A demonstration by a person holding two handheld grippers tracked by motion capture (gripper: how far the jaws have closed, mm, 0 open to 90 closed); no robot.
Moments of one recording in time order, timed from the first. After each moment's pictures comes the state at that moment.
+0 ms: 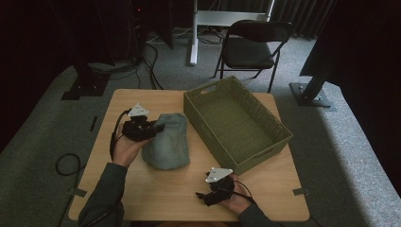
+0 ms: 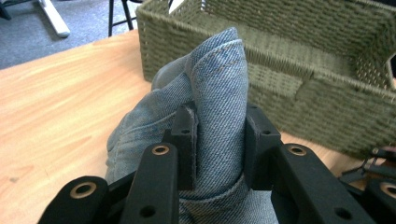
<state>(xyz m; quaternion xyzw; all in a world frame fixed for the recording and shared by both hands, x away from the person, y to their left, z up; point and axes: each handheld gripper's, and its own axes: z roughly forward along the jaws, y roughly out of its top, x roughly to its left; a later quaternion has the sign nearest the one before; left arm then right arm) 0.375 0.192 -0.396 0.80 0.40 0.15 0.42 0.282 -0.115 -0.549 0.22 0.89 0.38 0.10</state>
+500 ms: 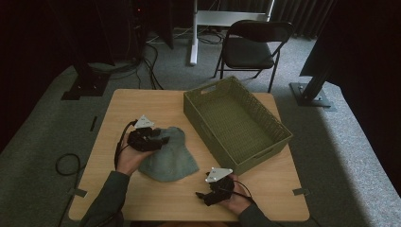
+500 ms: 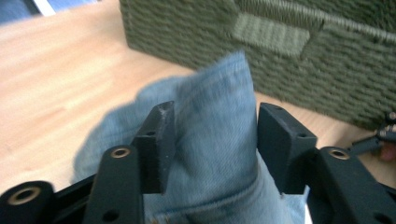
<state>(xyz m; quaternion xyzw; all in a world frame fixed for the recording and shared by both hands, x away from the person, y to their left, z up) 0.372 0.185 -0.425 0.81 0.39 0.15 0.42 0.283 -0.115 -0.549 0.22 0.89 0.38 0.10</state>
